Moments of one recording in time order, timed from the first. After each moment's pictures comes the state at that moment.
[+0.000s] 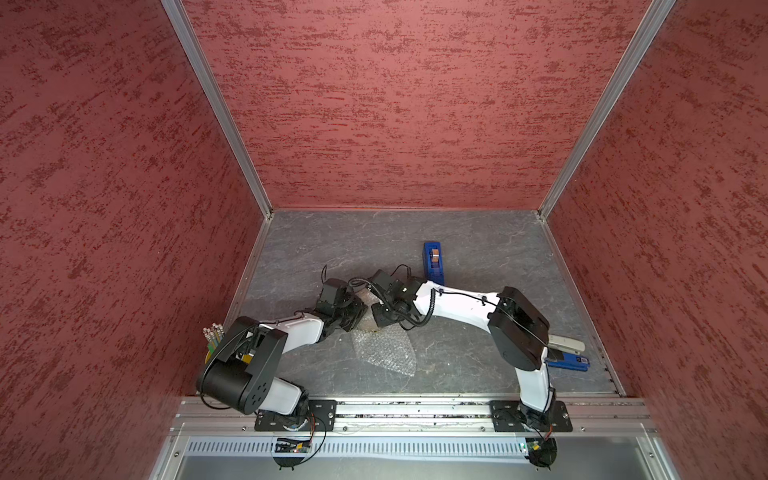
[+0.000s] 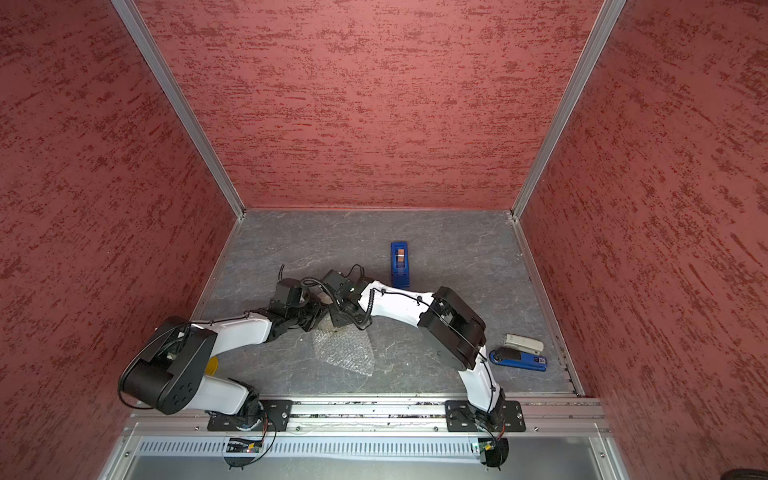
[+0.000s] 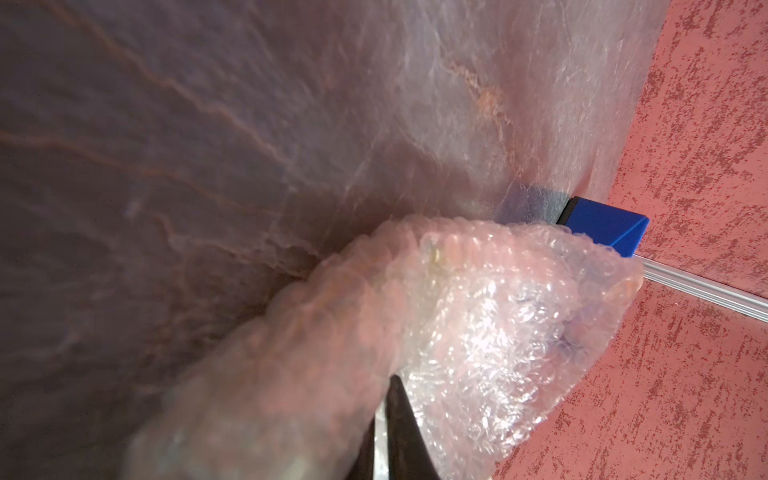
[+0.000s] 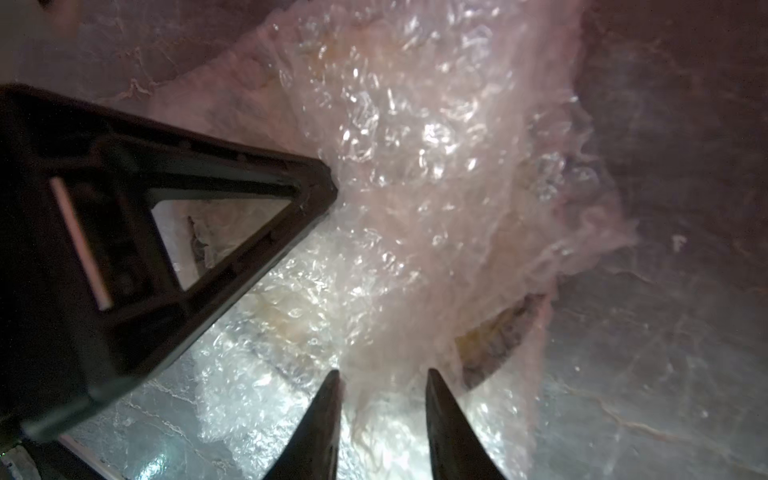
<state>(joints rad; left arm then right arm) -0.36 1.45 0.47 0.16 0.28 -1.37 0.98 2.01 1.50 -0.66 -0.04 0.62</state>
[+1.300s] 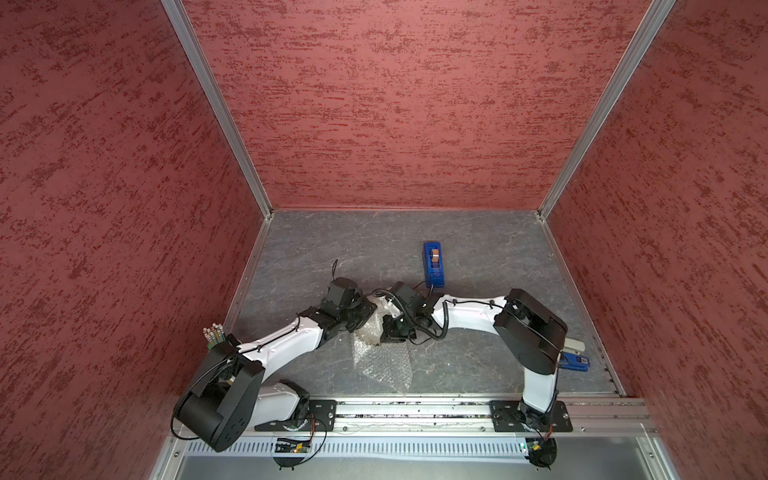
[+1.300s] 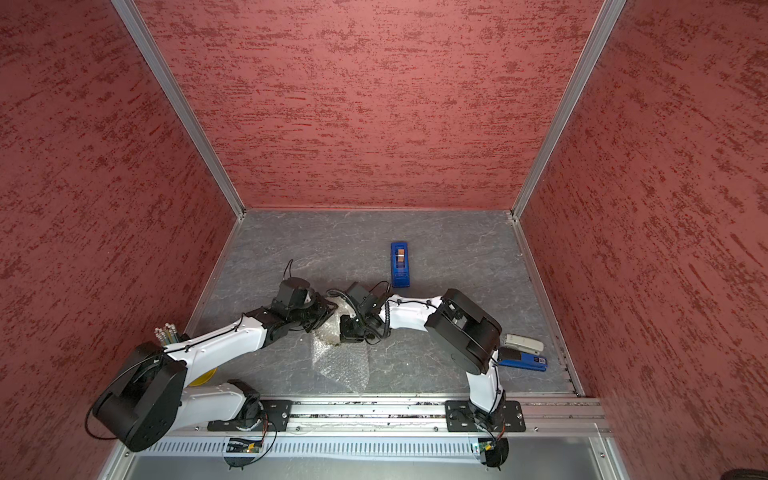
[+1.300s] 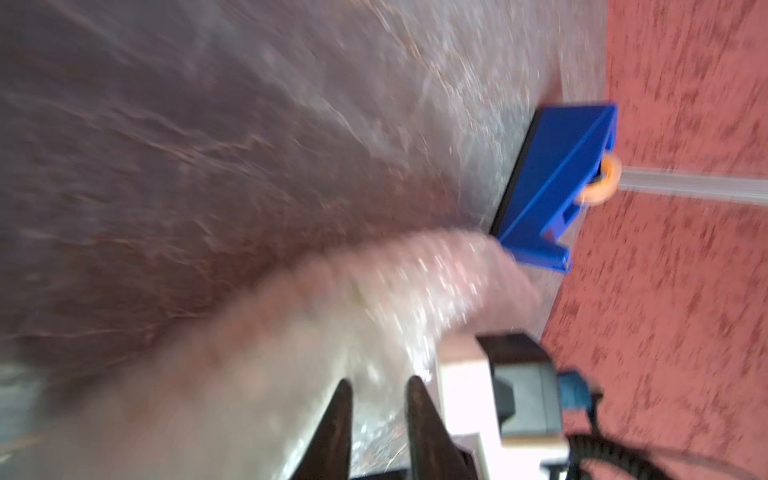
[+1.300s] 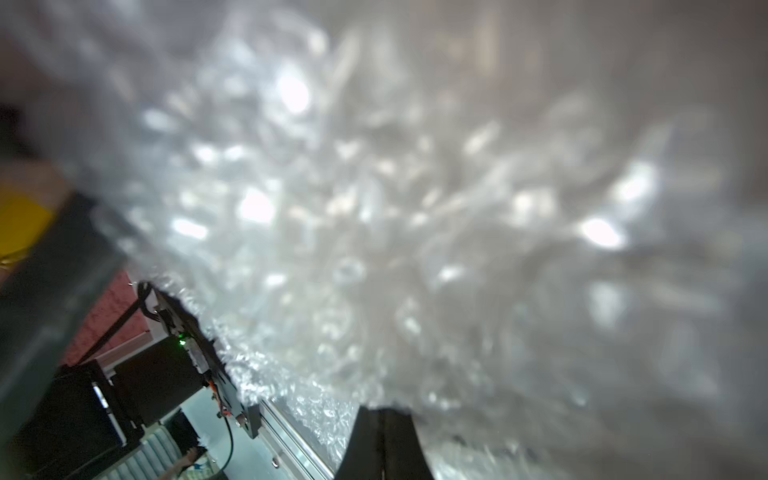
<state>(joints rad) -0.50 1.28 0.53 -0.04 0.22 -1.26 0.92 1.91 1.11 -0.24 -0.46 0.91</state>
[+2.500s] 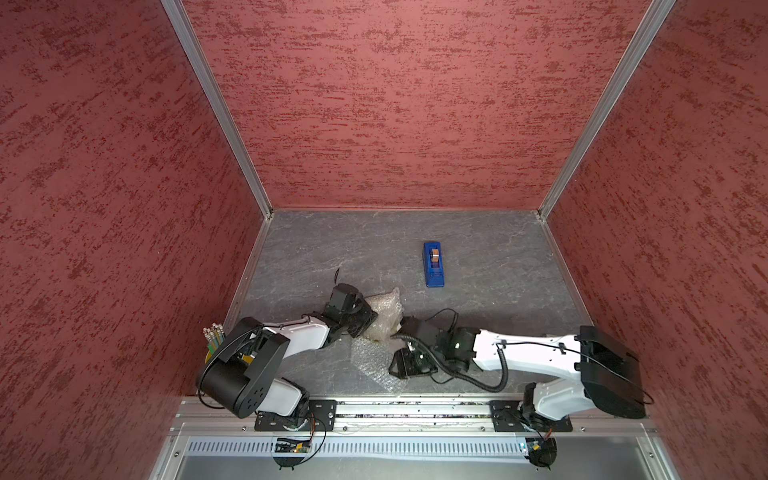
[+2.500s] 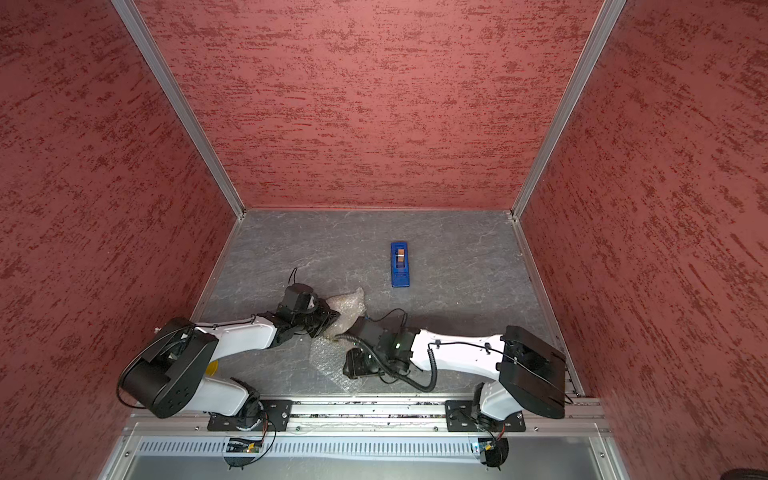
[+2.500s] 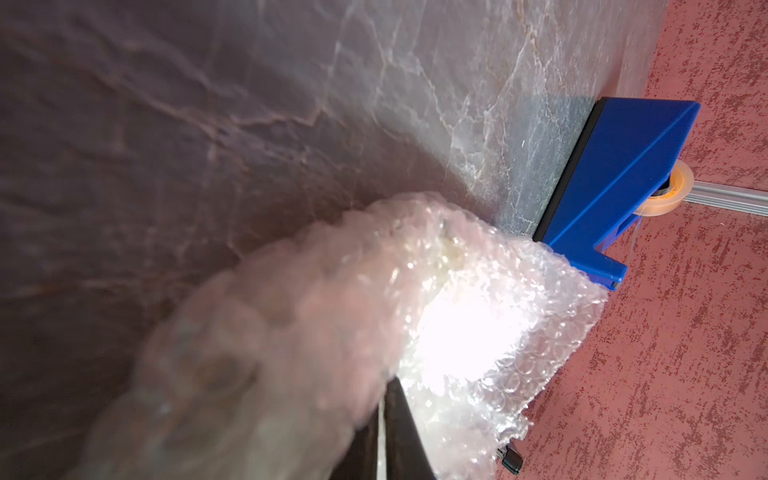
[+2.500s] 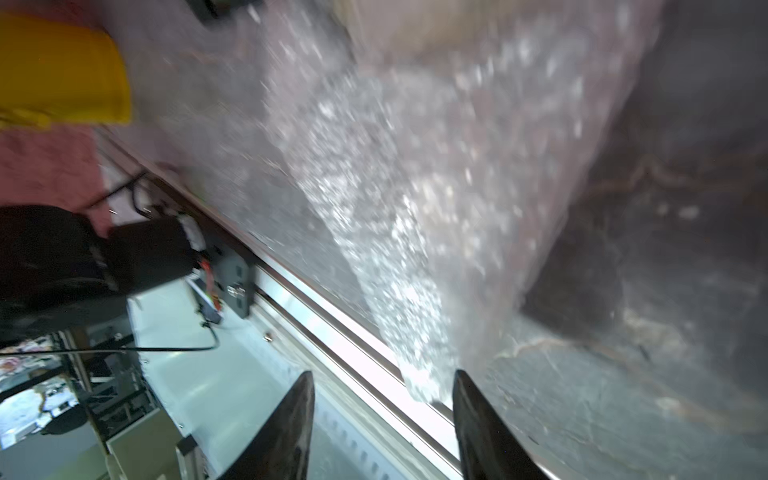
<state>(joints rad) -0.47 1.45 0.44 0.18 0.29 -1.31 1.22 1.49 0.81 -0.34 -0.24 1.08</state>
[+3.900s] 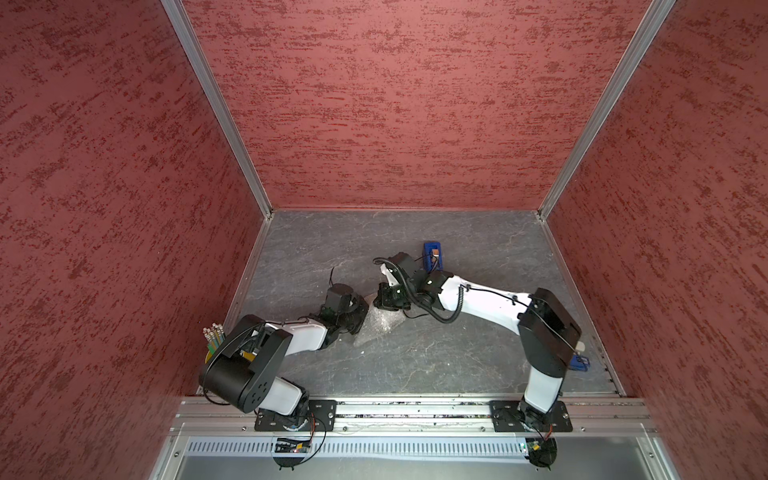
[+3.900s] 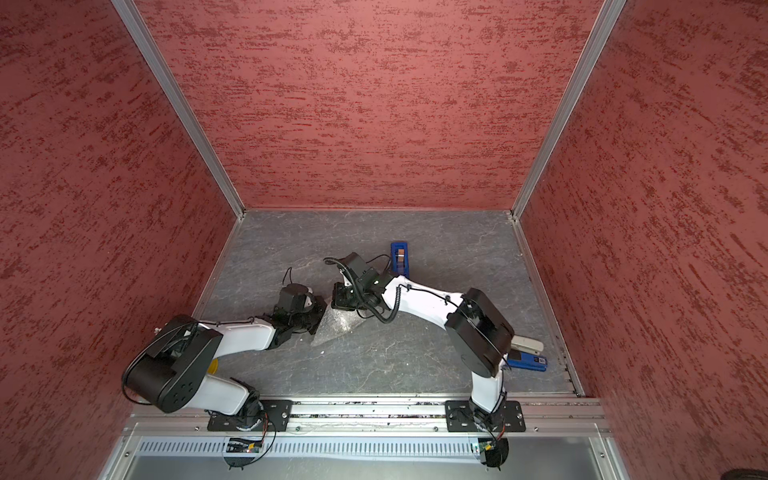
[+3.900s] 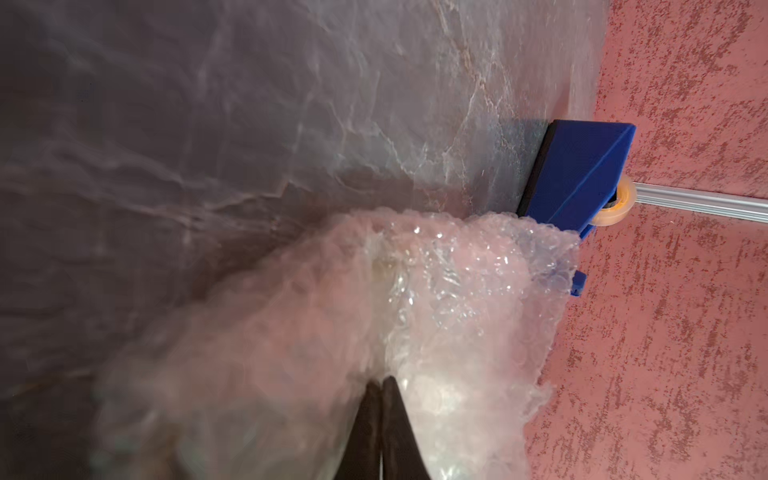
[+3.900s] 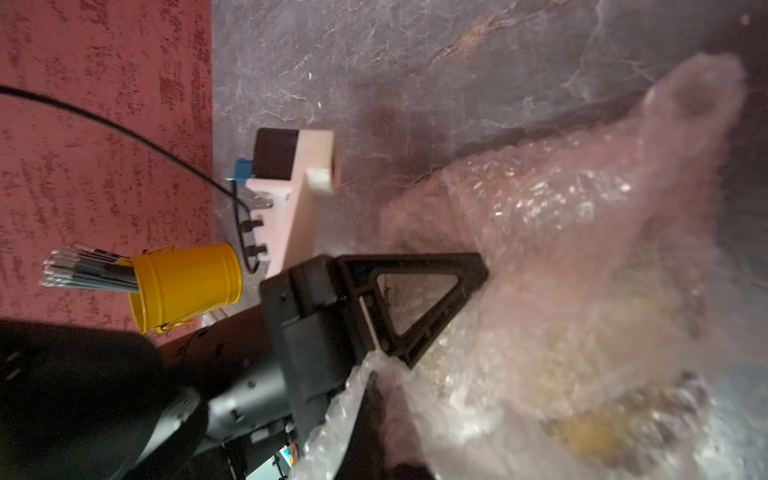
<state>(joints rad) -0.42 1.47 0.41 0.32 0.31 -1.28 0.85 1.89 1.38 -0.36 -0.34 0.86</state>
